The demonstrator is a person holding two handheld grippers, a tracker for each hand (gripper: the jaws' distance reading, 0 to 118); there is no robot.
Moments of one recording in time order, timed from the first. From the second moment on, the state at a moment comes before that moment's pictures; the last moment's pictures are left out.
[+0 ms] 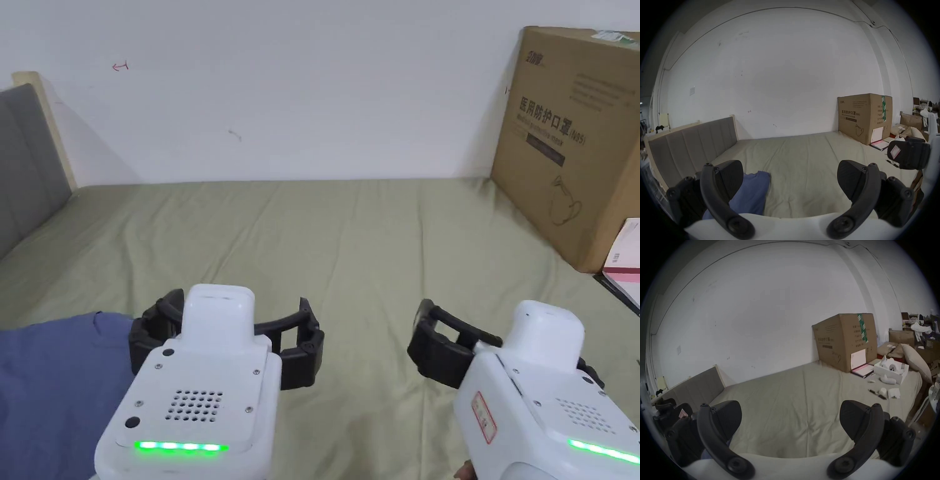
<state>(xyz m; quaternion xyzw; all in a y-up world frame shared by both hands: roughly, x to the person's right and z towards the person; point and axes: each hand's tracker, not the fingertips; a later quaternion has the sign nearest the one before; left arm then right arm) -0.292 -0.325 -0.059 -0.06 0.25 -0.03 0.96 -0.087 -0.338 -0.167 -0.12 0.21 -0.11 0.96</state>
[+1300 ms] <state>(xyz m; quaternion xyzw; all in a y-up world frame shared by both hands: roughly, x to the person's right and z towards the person) -0.318 -0.310 -0.027 -0.07 0.30 0.01 0.95 -0.135 -0.315 -0.153 -0.04 0.27 0.04 0.96</state>
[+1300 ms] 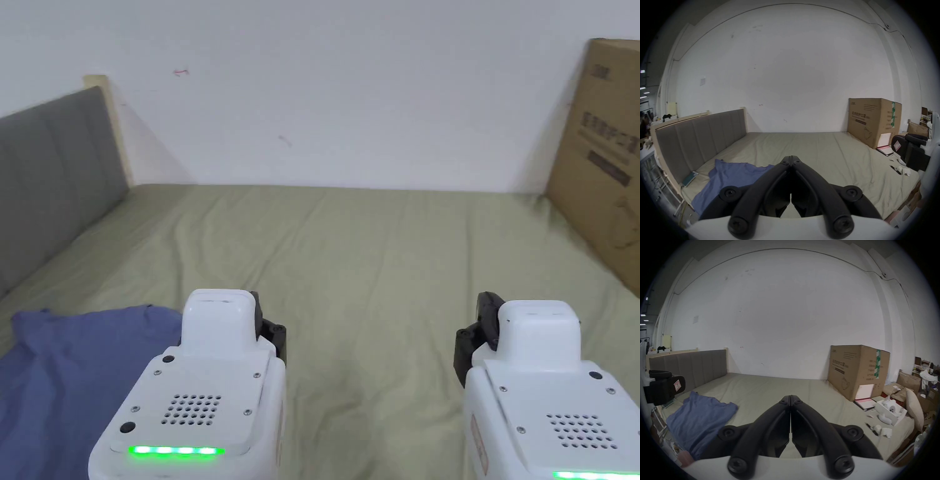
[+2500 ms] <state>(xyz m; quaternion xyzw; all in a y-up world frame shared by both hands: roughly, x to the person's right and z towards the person) -0.574 -0.483 -0.062 -0.36 0.38 0.27 0.81 -0.287 -0.375 -0.149 -0.13 0.45 0.10 0.88</state>
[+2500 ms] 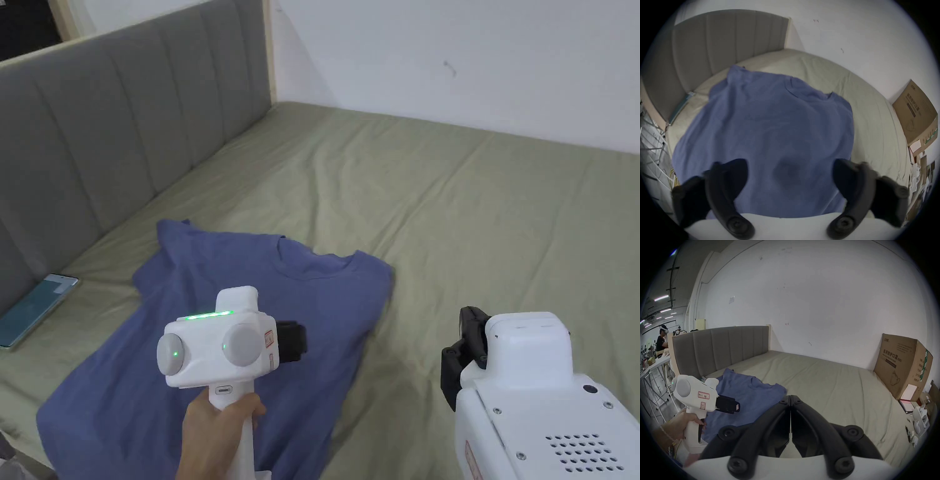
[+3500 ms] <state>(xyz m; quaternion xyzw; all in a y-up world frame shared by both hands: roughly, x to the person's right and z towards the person) -0.584 -0.443 -0.098 -0.36 0.30 0.33 0.82 -0.253 -0.388 -0.201 -0.21 0.38 0.05 0.90</state>
